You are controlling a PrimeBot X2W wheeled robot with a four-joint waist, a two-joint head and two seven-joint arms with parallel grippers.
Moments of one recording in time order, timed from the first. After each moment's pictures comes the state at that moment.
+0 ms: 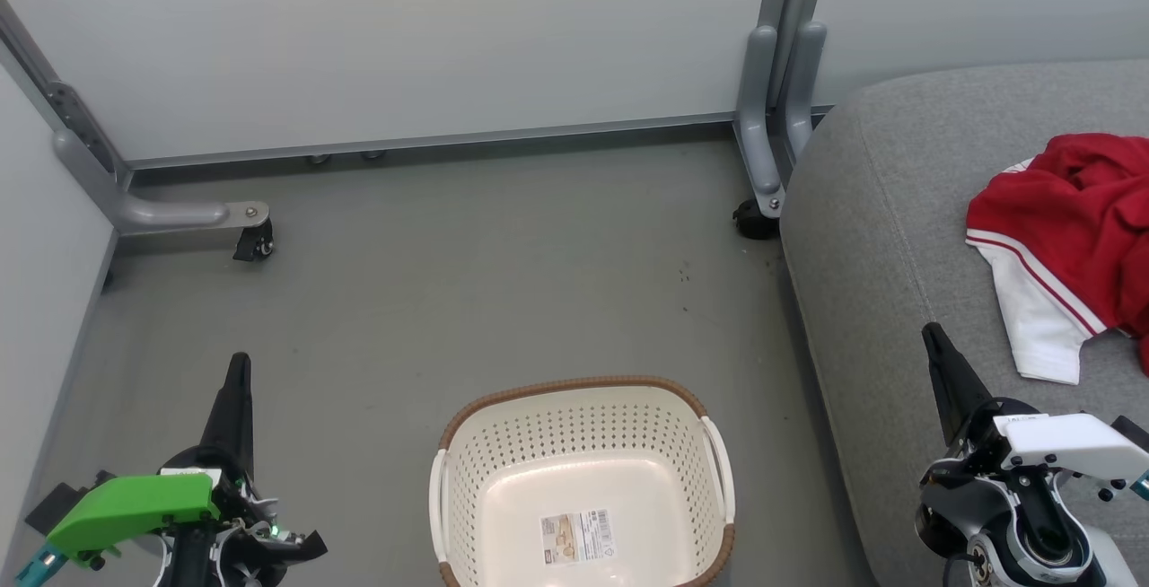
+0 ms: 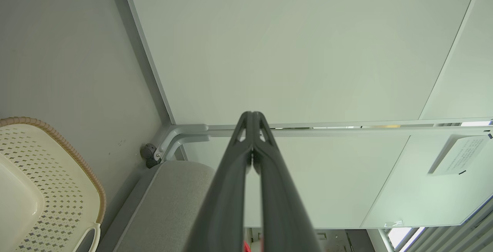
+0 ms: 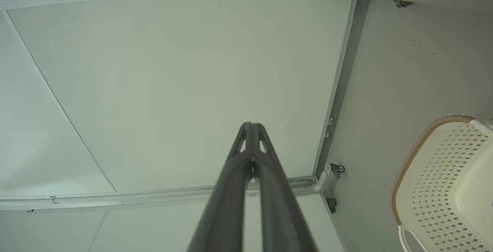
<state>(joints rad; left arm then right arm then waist) -0.10 0.06 0.10 0.24 -1.63 -0.13 0.10 -0.10 -0.07 -0.08 0.24 1.64 0.13 0.09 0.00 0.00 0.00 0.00</state>
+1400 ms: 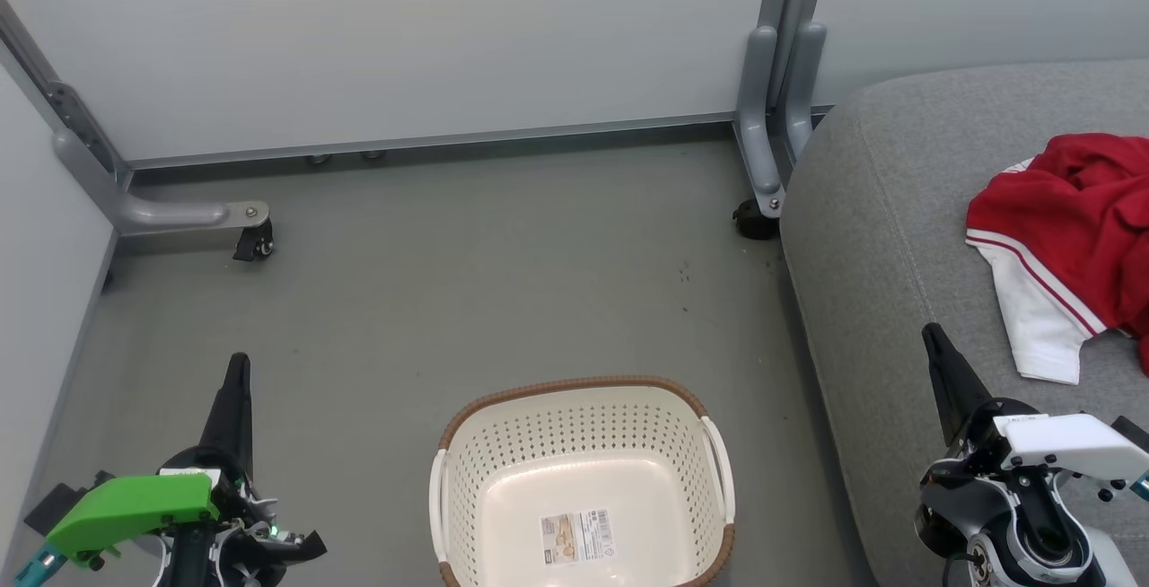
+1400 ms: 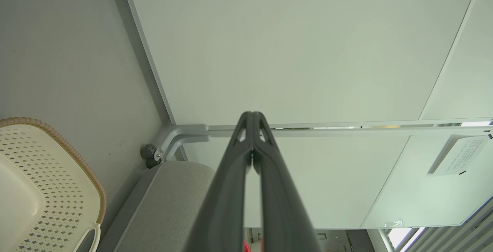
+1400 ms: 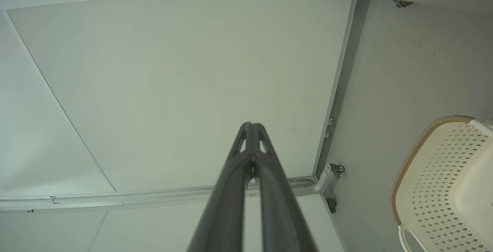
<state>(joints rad) -0.10 0.05 0.11 0.25 -1.62 -0.13 0.11 -0.10 -0.06 -0.10 0.25 1.63 0.13 0.10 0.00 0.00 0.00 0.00</state>
